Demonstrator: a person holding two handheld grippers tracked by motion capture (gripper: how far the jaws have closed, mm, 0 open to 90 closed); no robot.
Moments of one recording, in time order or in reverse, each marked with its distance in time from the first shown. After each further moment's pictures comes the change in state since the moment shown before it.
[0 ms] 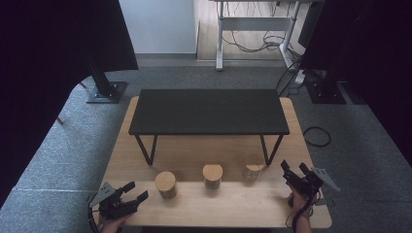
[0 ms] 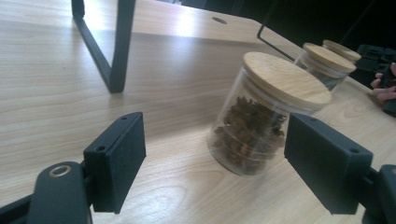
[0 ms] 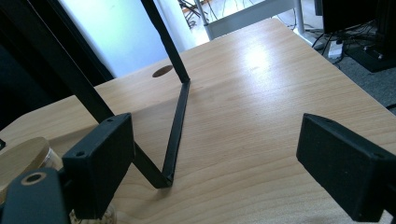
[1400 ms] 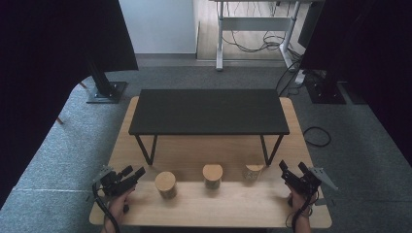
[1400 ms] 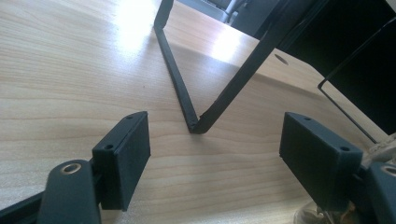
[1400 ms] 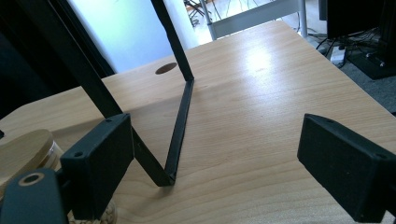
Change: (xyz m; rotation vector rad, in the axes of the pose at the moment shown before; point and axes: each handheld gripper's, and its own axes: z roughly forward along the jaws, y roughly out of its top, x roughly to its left) left arm 0.058 0.015 0.045 -0.072 0.164 -0.260; right arm 0.004 0.000 0.001 0.005 0.009 -0.042
